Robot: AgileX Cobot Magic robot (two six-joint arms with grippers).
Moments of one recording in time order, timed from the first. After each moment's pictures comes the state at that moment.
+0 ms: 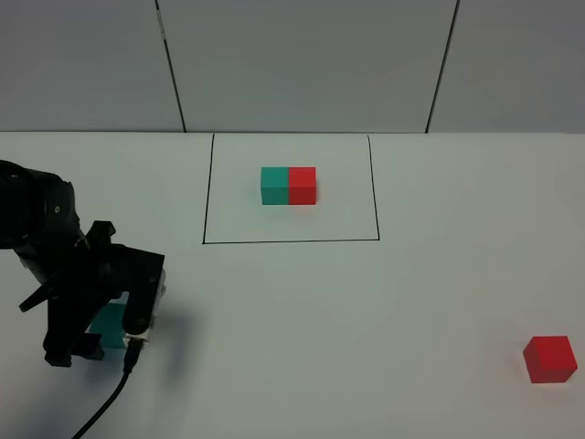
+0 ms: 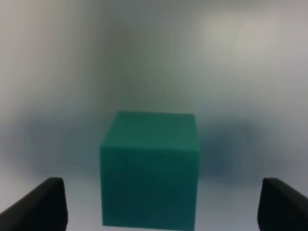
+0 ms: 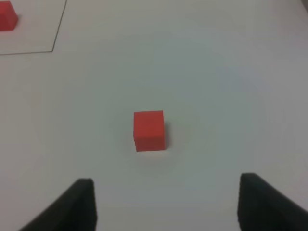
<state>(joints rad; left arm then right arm) -0.21 1.84 -1.03 -0.01 0.66 1.43 0.02 0.04 -0.50 -0.04 1.06 0.06</state>
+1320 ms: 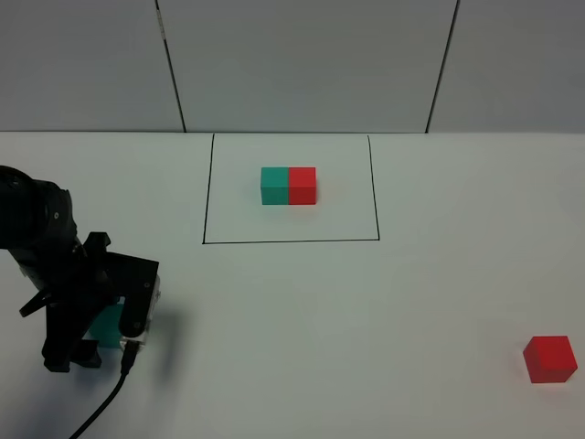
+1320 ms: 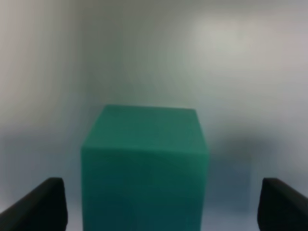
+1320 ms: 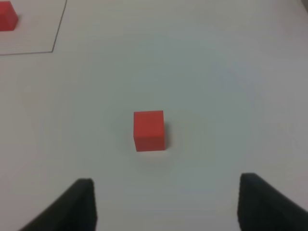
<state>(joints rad) -0.17 1.91 -1.03 -0.04 0.63 1.46 0.02 0.04 -0.50 -0.04 1.06 0.06</state>
